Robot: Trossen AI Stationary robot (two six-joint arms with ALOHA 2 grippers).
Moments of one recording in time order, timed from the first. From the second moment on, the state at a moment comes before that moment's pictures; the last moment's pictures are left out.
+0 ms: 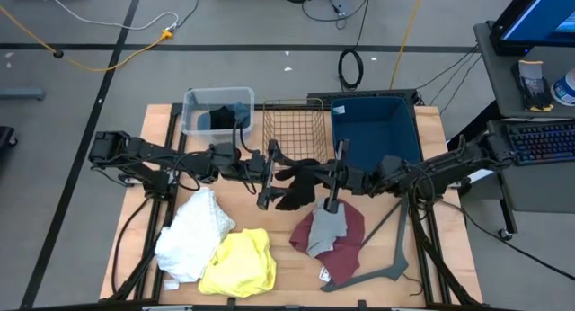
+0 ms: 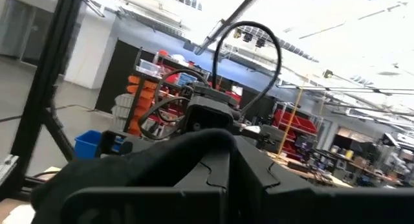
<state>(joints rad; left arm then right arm) -0.05 1.47 0.88 0.76 0.13 0.05 0.23 1.31 0.82 0.84 0.29 -0.43</state>
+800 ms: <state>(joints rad) -0.01 1.72 1.14 0.63 0.13 0.08 0.25 1.31 0.82 0.81 0.26 -0.38</state>
